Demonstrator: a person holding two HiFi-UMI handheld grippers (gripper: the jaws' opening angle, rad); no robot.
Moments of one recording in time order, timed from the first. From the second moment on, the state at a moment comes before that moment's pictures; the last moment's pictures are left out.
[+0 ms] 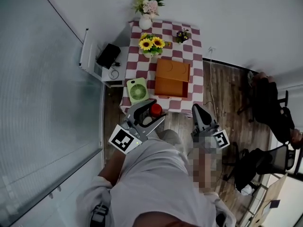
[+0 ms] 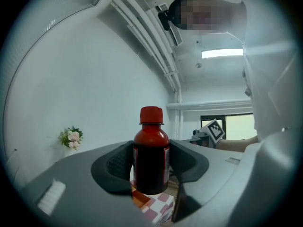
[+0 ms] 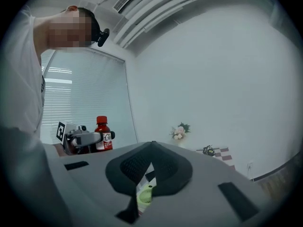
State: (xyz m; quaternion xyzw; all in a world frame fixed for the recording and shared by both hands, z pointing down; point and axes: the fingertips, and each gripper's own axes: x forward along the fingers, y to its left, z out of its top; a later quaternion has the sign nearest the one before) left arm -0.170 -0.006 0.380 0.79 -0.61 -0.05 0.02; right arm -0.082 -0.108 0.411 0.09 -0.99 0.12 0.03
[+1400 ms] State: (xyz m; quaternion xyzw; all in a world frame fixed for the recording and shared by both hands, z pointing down) left arm -0.160 -0.222 0.679 0.80 -0.44 0.38 0.12; right arm 0.006 -0.215 0.402 0.21 -0.97 0.13 -0.01
